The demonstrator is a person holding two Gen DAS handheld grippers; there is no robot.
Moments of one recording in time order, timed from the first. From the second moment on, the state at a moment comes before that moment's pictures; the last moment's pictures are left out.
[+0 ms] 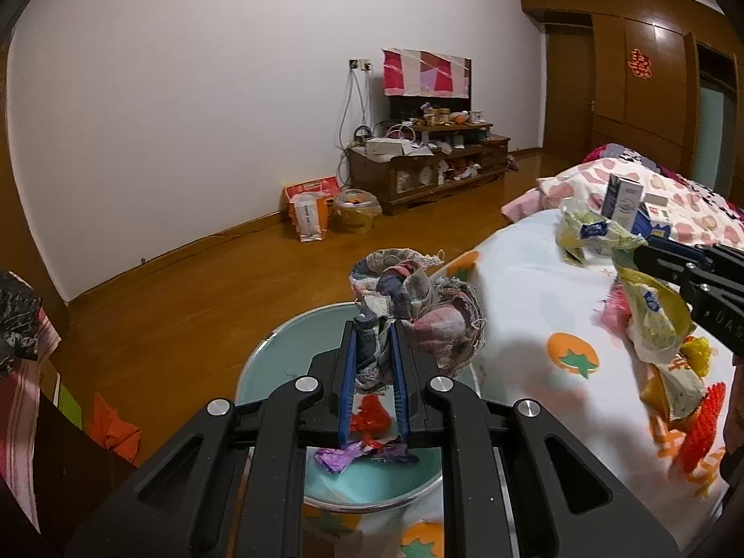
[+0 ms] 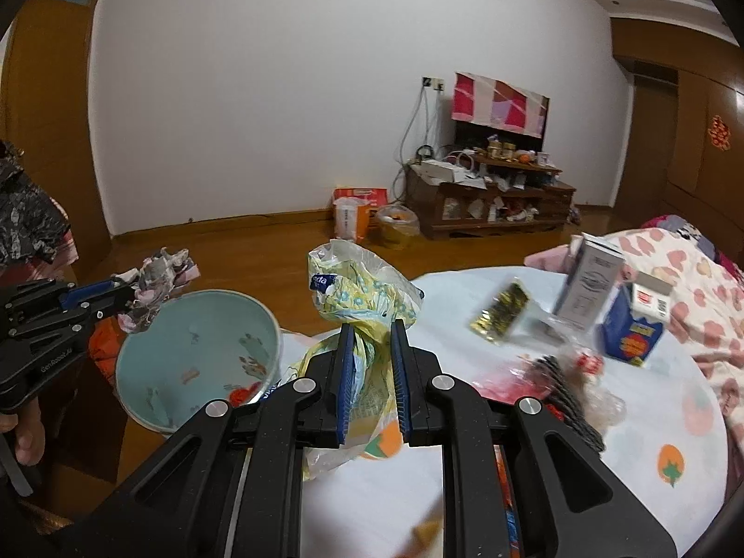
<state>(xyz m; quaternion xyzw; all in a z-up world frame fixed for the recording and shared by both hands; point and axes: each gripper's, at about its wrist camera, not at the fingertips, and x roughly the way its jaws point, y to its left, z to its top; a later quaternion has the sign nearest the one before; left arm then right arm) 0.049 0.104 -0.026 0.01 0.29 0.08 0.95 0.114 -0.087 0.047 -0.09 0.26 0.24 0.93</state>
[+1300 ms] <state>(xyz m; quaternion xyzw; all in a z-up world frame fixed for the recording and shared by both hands) 0.050 0.148 -0.032 0.00 0.30 0.15 0.94 0.128 0.015 0.014 -0.13 0.28 0.32 0.90</state>
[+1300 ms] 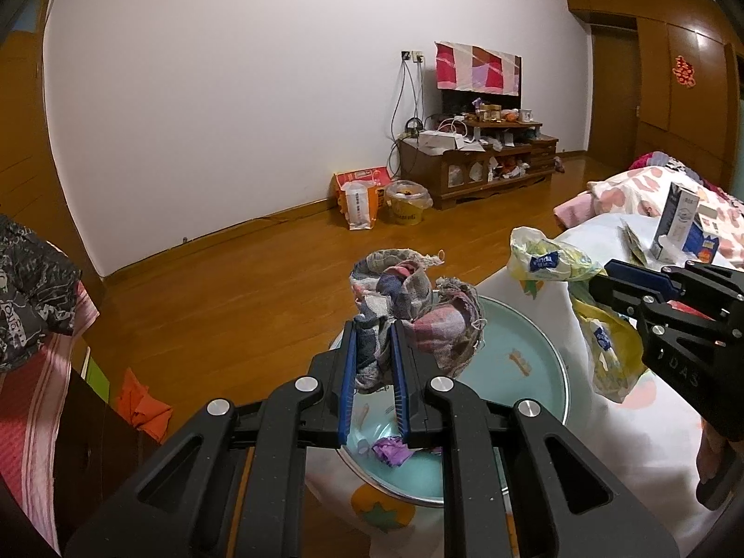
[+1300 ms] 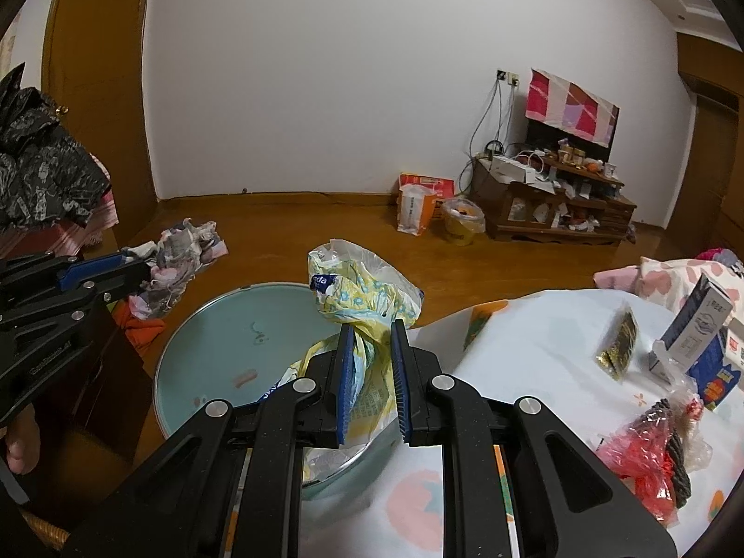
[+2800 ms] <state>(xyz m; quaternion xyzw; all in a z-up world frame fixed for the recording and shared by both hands) 0.052 0.147 -0.040 -0.01 0.30 0.15 0.94 0.127 0.020 0.012 -0.14 0.28 0.32 0.89</state>
